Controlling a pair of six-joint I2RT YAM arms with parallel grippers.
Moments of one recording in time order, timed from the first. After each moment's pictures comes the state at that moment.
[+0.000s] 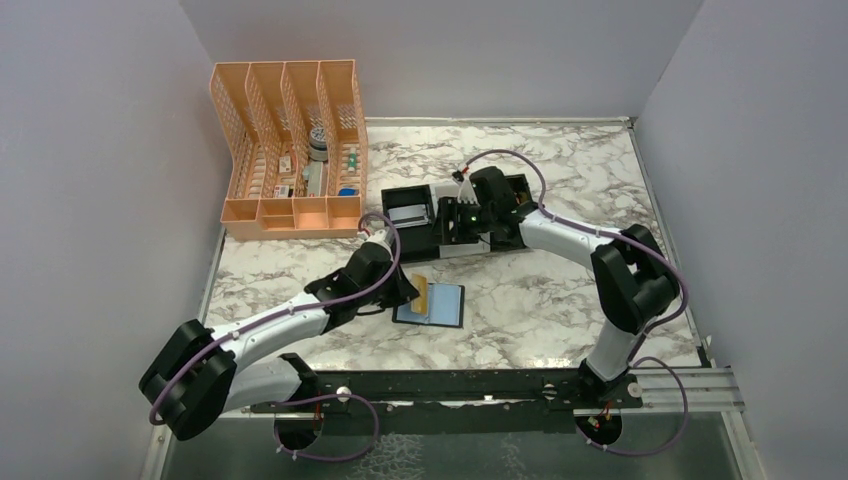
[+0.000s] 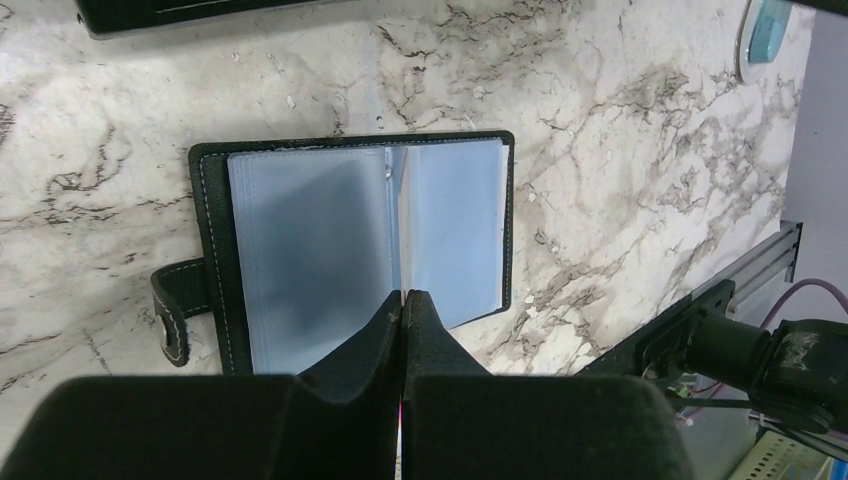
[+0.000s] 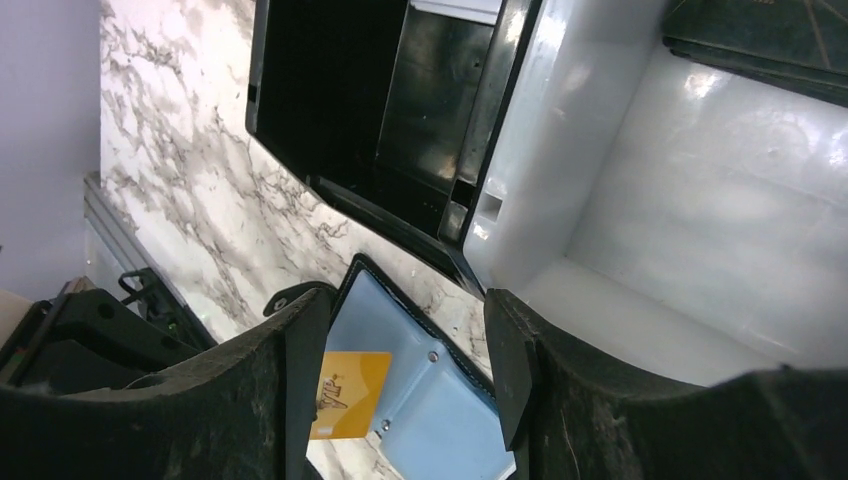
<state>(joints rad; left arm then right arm) -0.75 1.14 0.49 -0.05 0.07 -0.86 0.59 1.76 1.13 -0.11 -0.41 0.51</state>
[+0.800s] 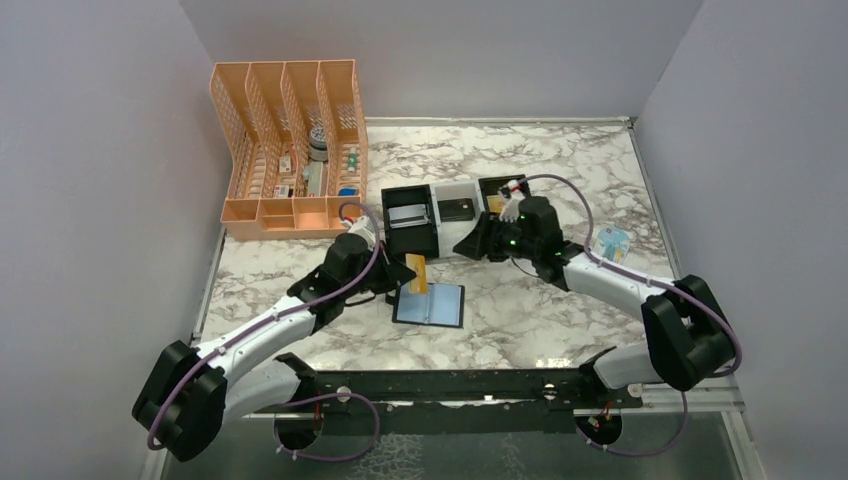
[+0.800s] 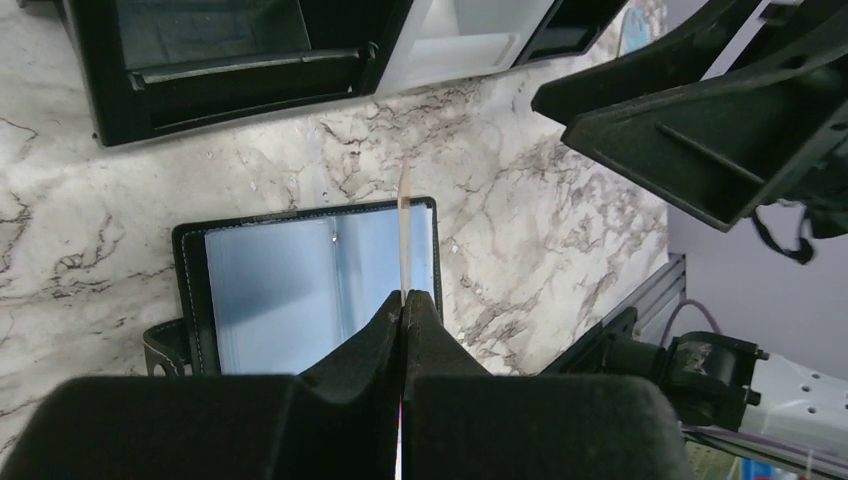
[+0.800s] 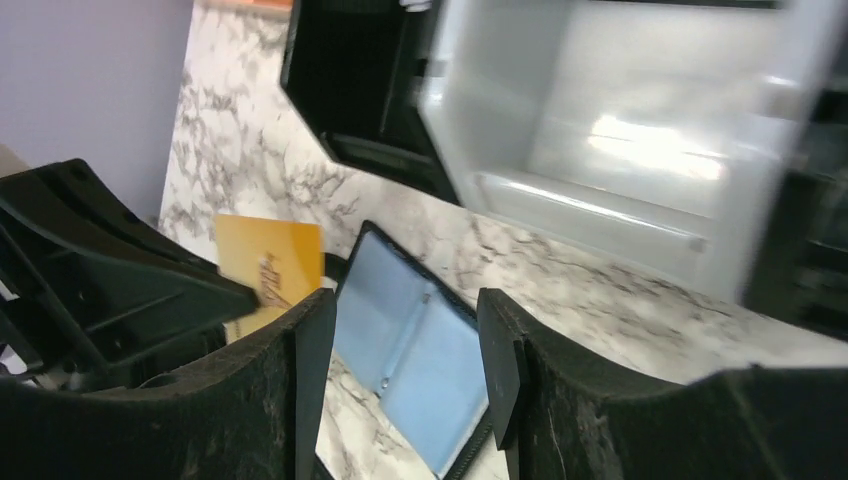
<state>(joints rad) -0.65 1.05 0.48 0.03 0.15 -0.87 0.54 1.43 0.74 0.17 -0.38 0.59</state>
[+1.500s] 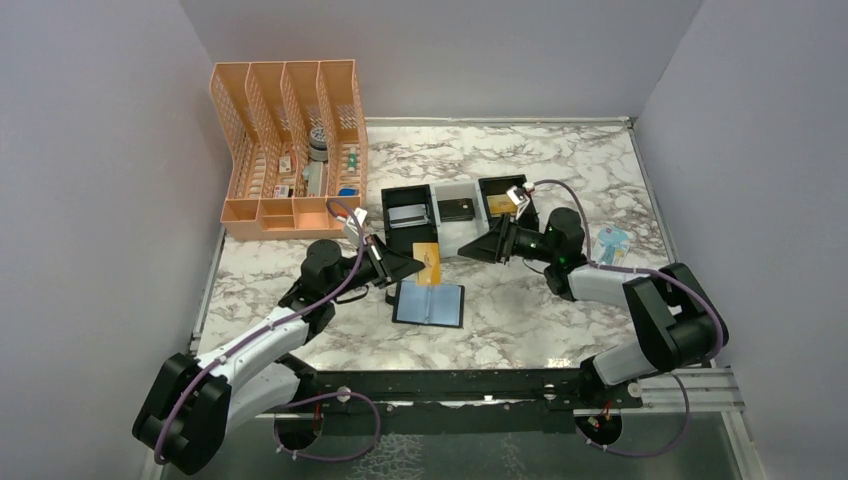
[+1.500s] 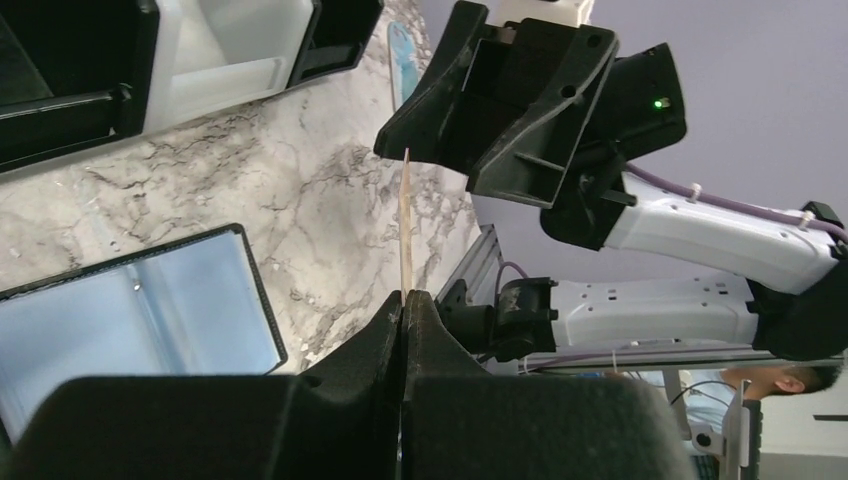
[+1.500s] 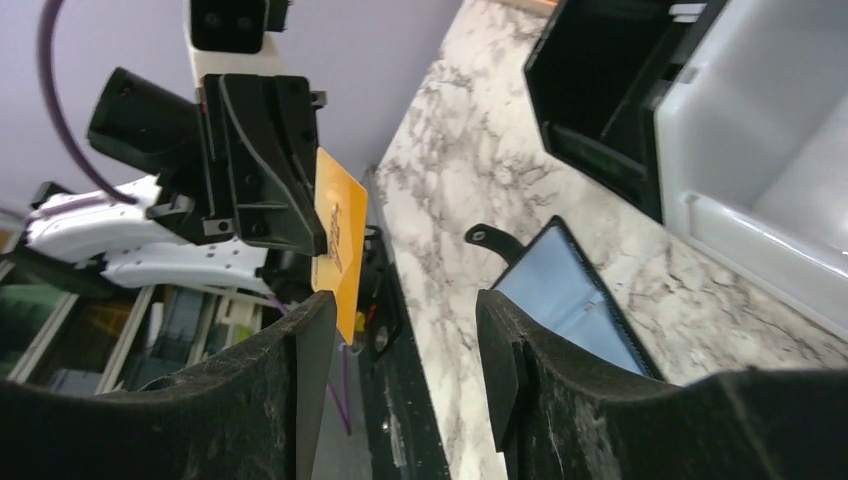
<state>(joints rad) -0.51 0.99 0.34 0.49 0.50 -1.07 0.36 1.46 0.49 0.87 -0.88 0.90</state>
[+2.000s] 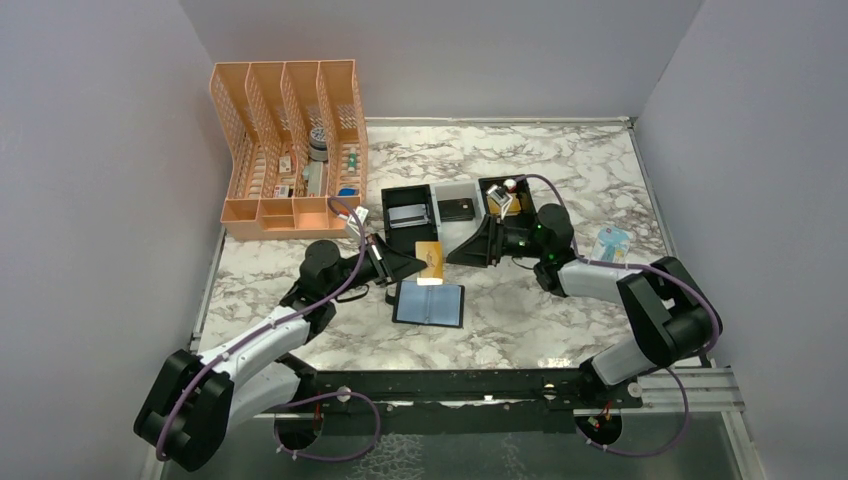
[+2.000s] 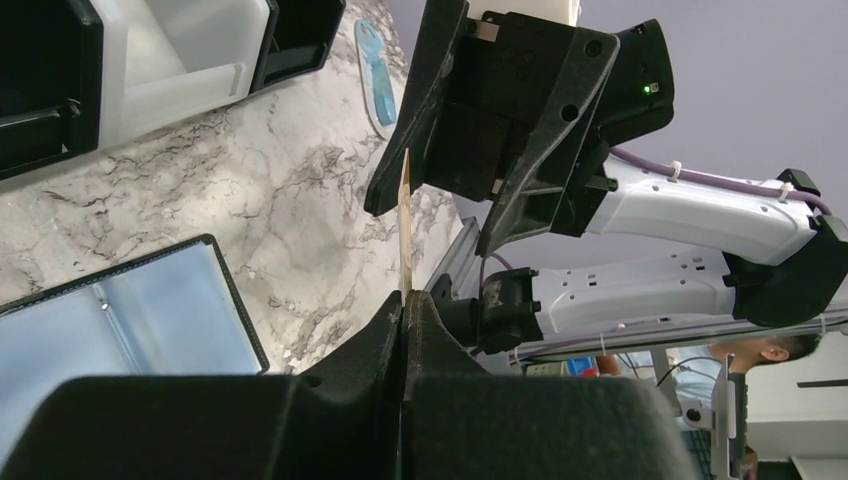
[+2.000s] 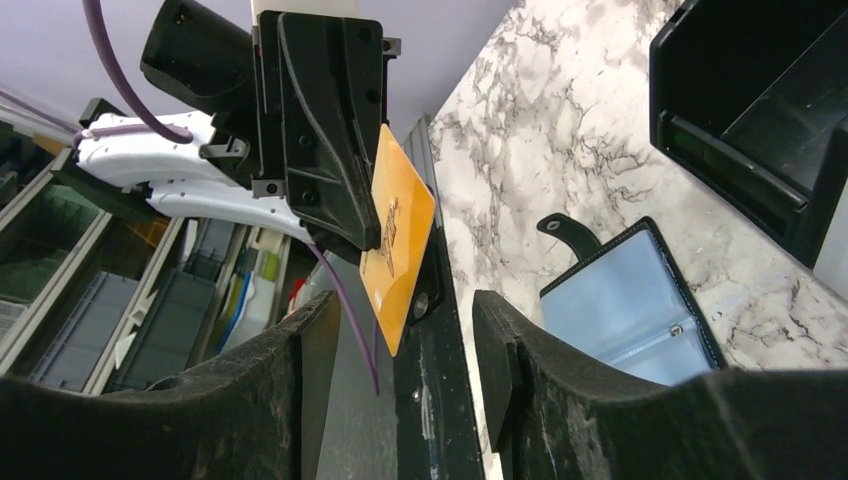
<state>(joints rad) -0.51 1.00 0.33 0.58 0.54 -1.08 0.44 1.52 0.56 0.96 -1.00 0.95</state>
